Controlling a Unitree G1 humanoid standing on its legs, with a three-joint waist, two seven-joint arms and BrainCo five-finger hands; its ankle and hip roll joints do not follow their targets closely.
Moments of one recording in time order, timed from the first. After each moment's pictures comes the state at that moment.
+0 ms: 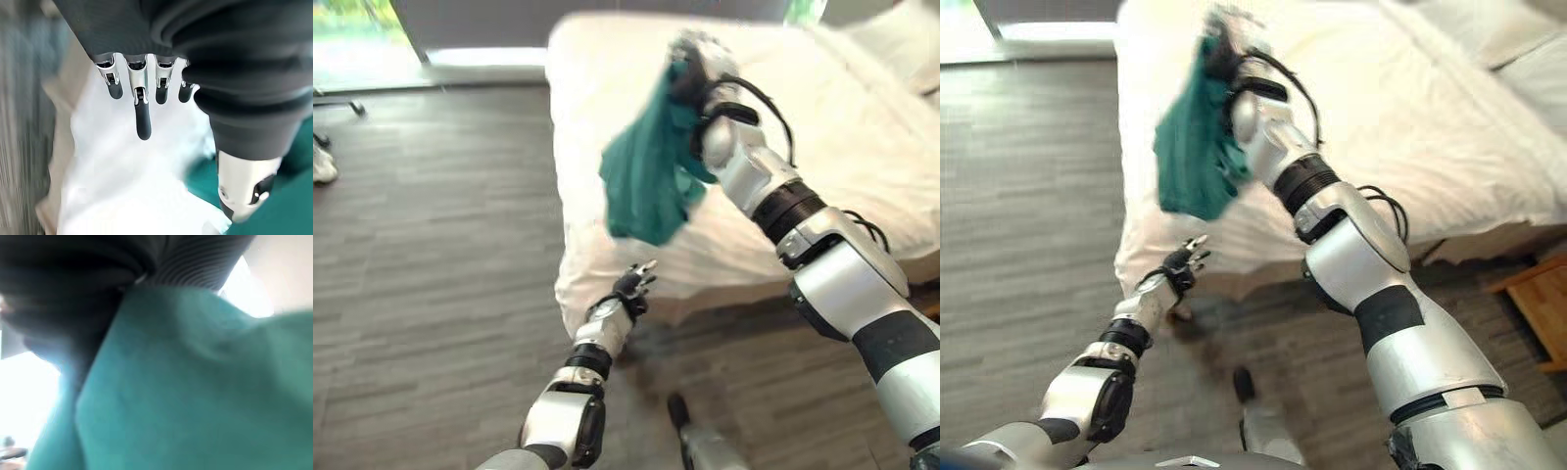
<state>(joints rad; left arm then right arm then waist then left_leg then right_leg) -0.64 -0.08 0.03 0.95 -0.50 0.19 0.08 -1.44 -0.25 0.63 1.11 -0.31 0.17 -0.37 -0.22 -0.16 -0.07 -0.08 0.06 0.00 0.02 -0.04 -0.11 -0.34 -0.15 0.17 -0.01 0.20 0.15</state>
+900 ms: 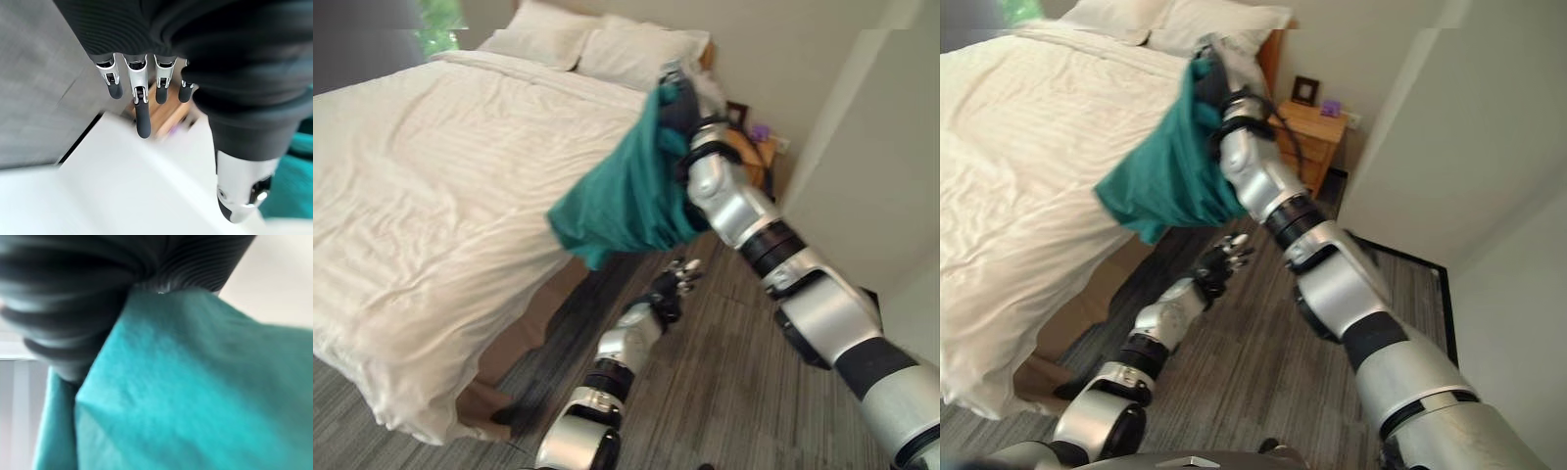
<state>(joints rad) -0.49 -0.14 -0.13 0.57 -0.59 0.26 -0.02 -1.29 -0.18 0.44 0.73 -0.36 0.13 -0.43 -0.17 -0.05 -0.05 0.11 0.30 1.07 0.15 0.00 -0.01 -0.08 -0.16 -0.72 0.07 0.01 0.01</state>
